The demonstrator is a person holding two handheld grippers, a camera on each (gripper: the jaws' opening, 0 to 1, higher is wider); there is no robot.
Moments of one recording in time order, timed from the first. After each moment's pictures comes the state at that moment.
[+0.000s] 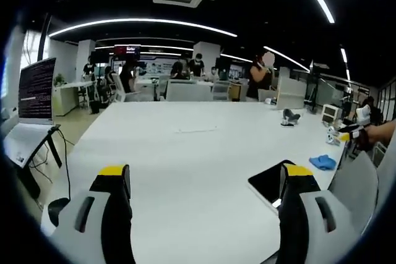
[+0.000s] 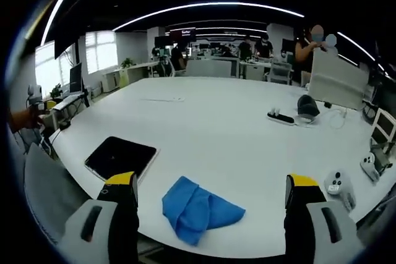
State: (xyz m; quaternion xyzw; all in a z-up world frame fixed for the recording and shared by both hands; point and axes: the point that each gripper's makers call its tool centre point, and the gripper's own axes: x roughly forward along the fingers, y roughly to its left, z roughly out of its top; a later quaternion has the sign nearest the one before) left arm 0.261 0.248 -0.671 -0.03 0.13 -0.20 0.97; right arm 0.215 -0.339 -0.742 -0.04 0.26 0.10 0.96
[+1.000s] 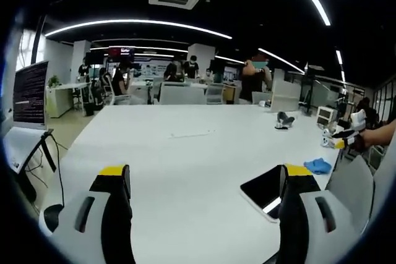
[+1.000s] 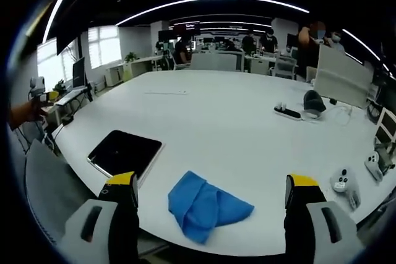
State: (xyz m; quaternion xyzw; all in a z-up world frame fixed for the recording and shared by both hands) left arm 0.265 0.227 -0.662 -0.03 0.12 -0.22 0.97; right arm 0.217 -0.317 -0.752 -0.04 0.27 0.12 0.95
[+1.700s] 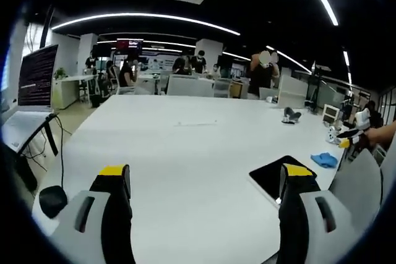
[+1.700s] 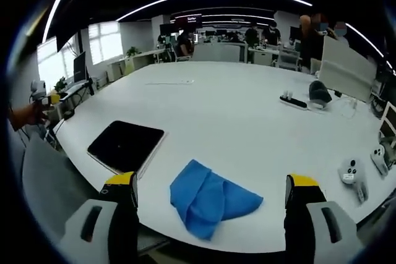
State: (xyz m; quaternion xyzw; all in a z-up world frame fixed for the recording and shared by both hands) left arm 0.266 0.258 -0.711 -0.04 0.13 -0.20 0.97; right arm 0.212 -0.316 -0.779 -0.04 0.30 0.13 0.95
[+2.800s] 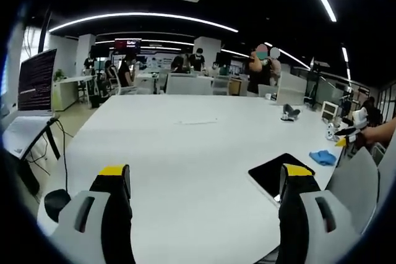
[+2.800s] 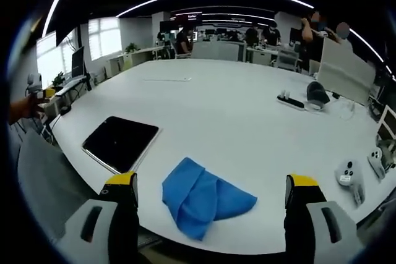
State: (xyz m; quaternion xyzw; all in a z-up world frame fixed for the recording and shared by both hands) left arm 0.264 0.259 -0.705 -0.03 0.14 -0.20 0.97; right arm 0.218 -0.327 -0.784 -0.05 0.30 0.11 0.95
